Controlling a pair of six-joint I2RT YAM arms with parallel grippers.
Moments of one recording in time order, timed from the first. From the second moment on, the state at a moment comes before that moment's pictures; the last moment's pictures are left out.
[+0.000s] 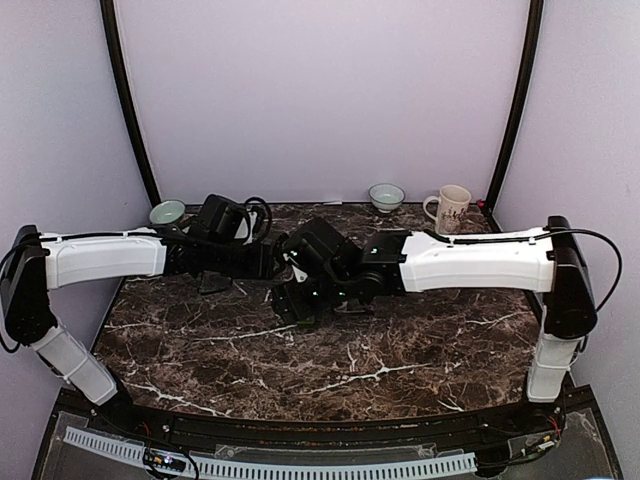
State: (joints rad) left arm -0.69 1.54 1.05 -0.26 0.03 -0.49; right arm 1.17 1.84 1.51 -0.49 0.17 0.46
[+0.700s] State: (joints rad) left arm -0.66 1.50 0.92 -0.24 0.02 -0.50; right arm 1.13 2.13 1.66 -0.67 0.23 0.60
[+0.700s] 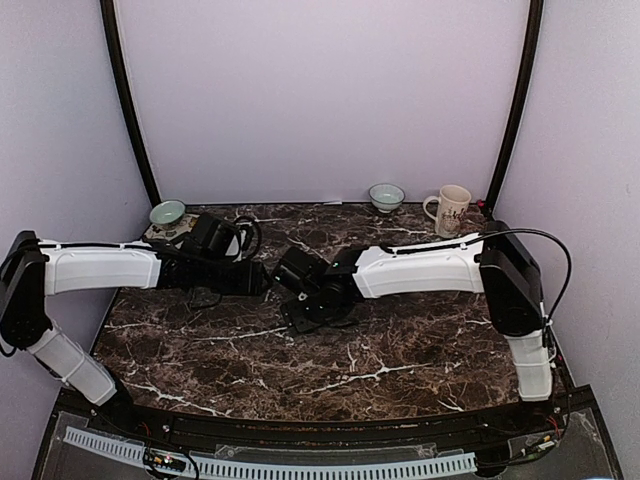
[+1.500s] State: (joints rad) left arm -0.65 1.46 0.85 -0.19 0.05 -0.51; right arm 1.08 2.27 1.82 -0.72 0.20 0.59
